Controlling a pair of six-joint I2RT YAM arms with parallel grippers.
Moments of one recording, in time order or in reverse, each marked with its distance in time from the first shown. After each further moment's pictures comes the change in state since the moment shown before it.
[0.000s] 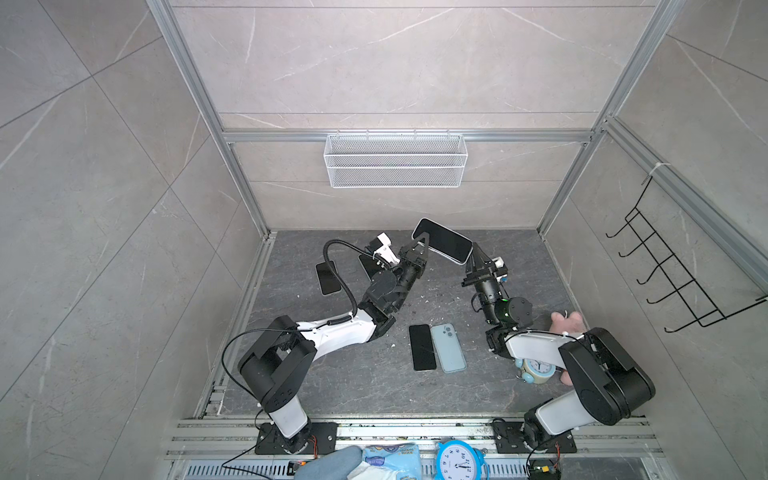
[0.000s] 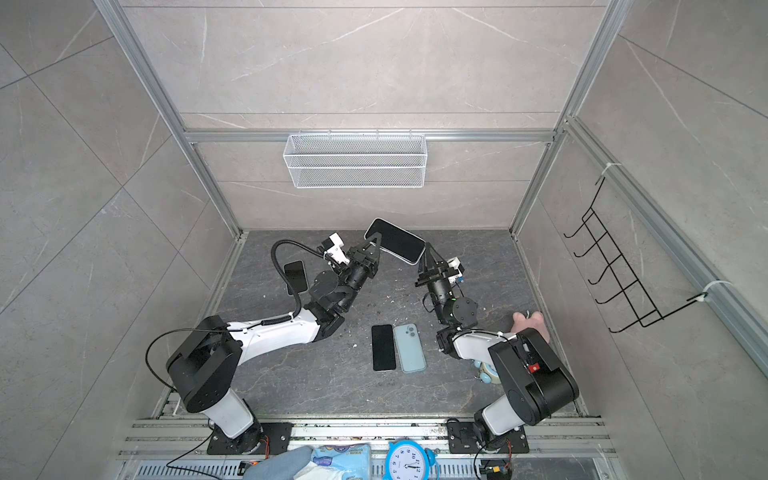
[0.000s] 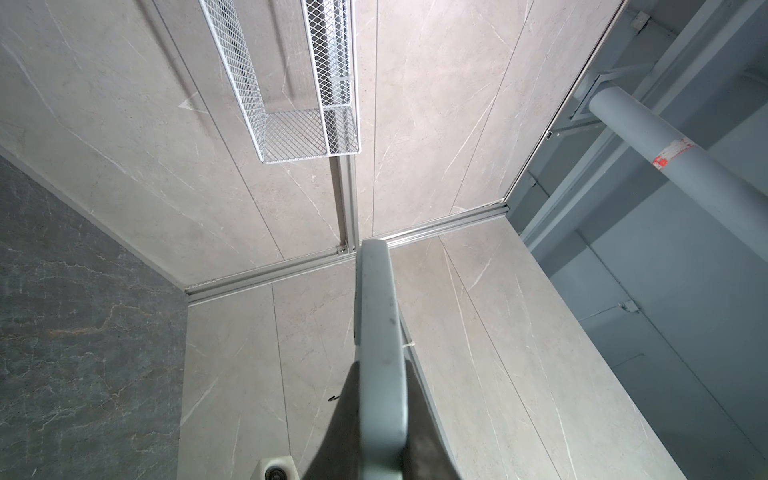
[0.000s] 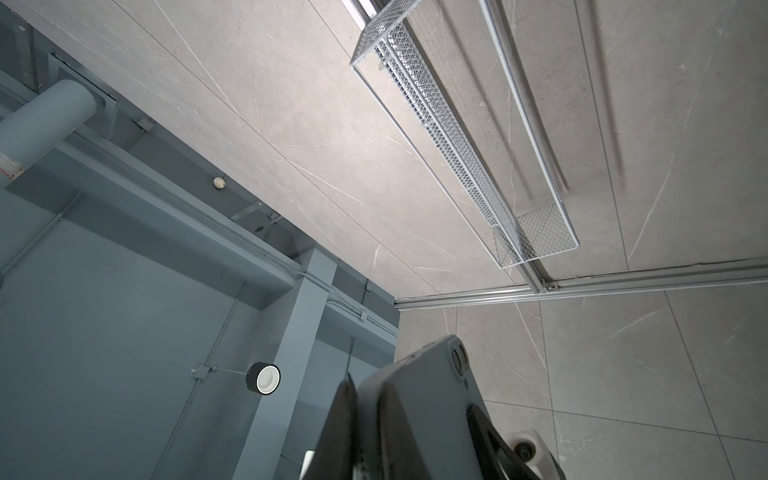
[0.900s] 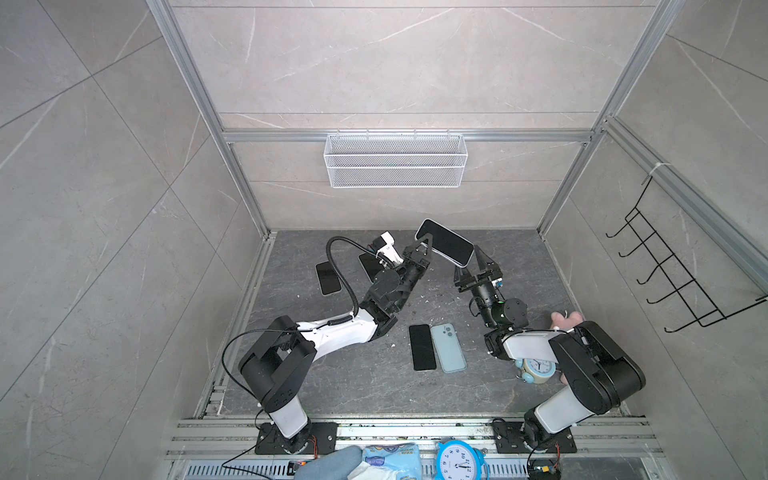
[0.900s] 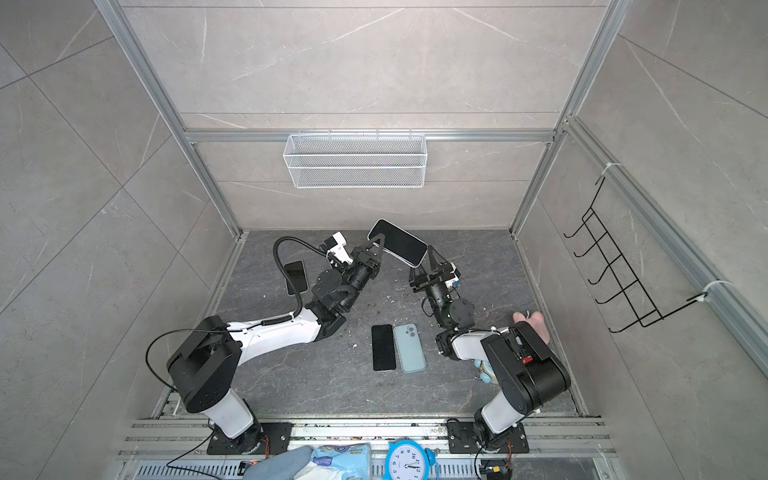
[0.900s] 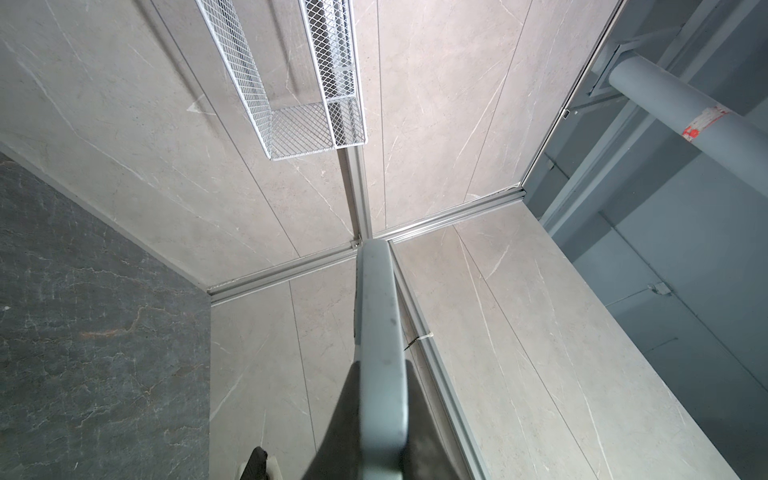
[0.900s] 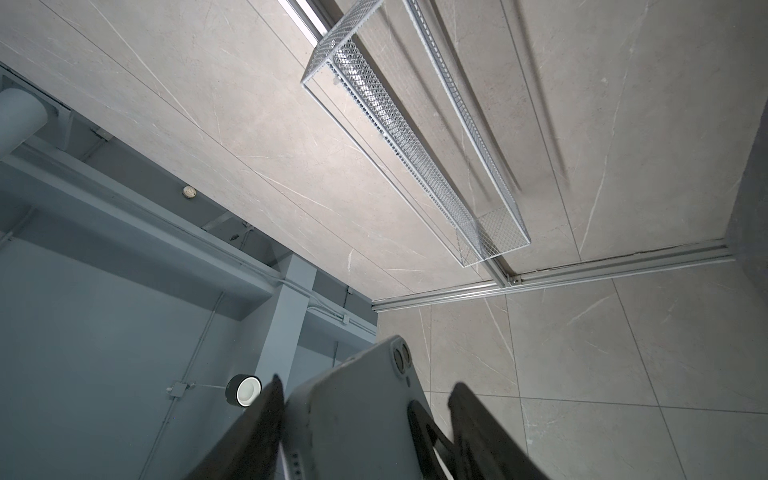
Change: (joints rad) left arm -0.010 0.000 0.014 -0.040 0.010 0.053; right arm -0.019 0.064 -0.038 0.010 -0.048 0.018
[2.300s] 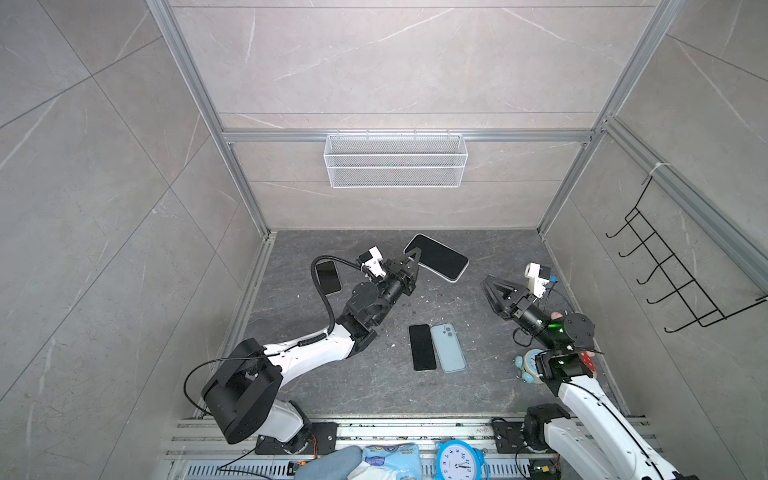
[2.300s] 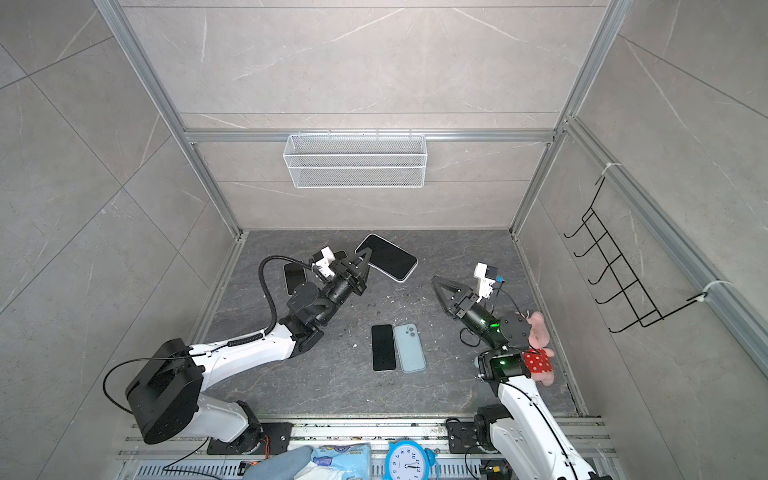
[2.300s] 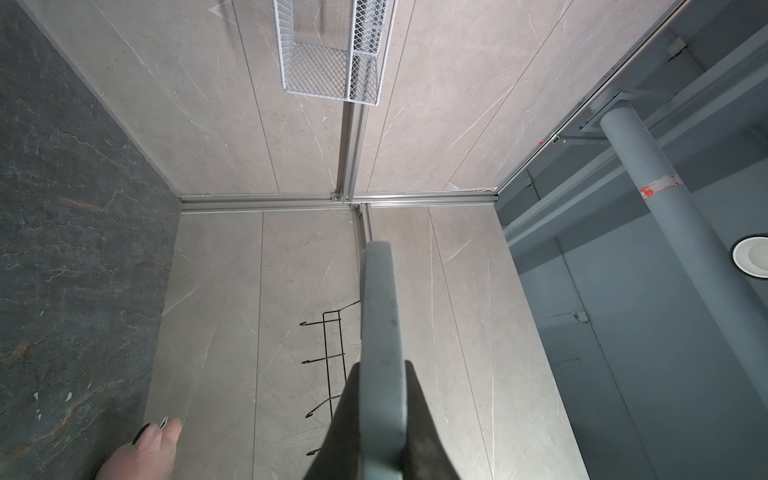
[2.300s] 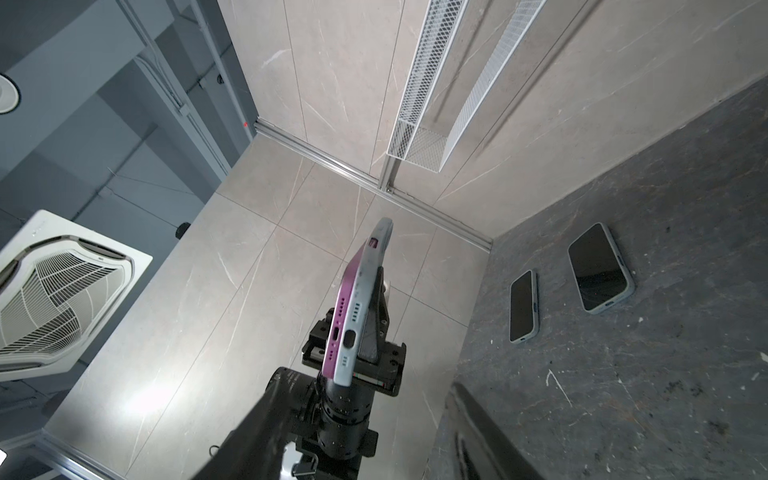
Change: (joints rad) left arm 0.031 -0.214 -0.217 -0.067 0.125 -0.302; right arm -0.277 -0.809 -0.095 -0.849 -0.731 -0.775
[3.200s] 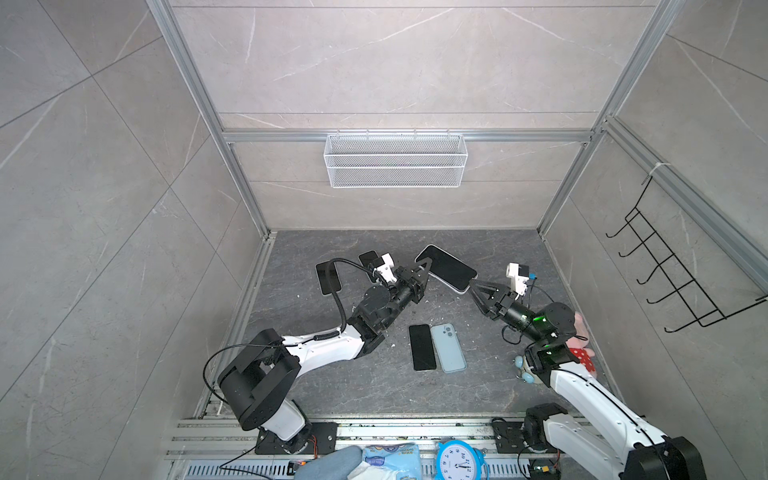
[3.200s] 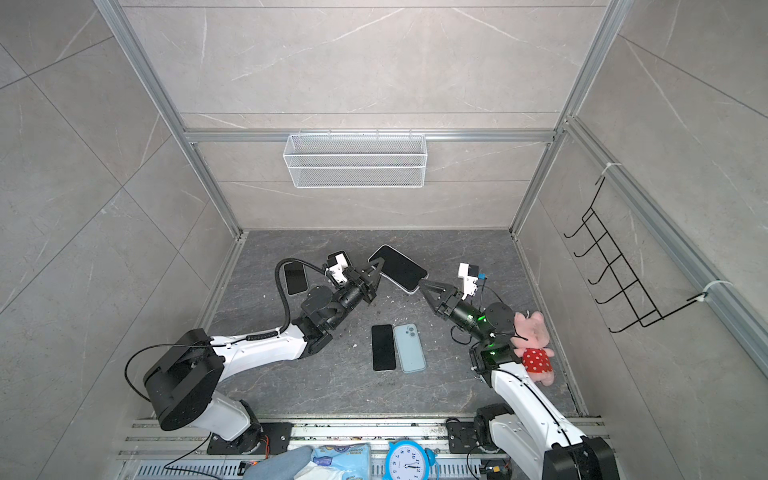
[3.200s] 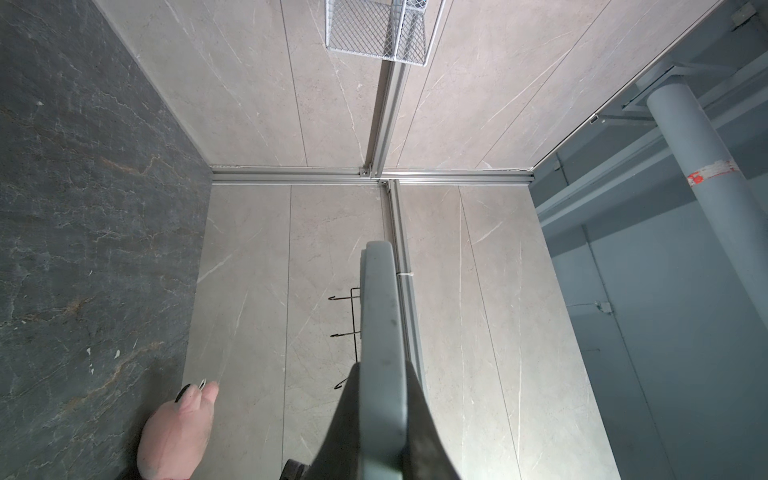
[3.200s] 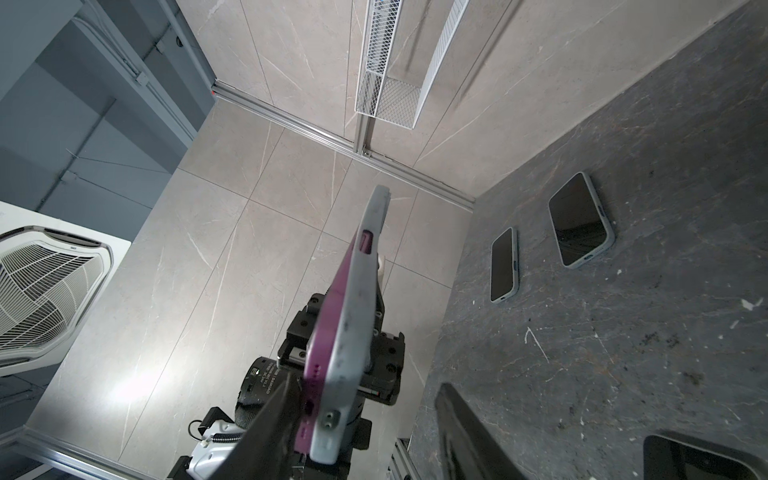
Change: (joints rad) left arm -0.037 0.085 0.000 0.032 0.014 -0.001; right arm 0.060 0.152 -0.002 0.059 -0.016 -0.022
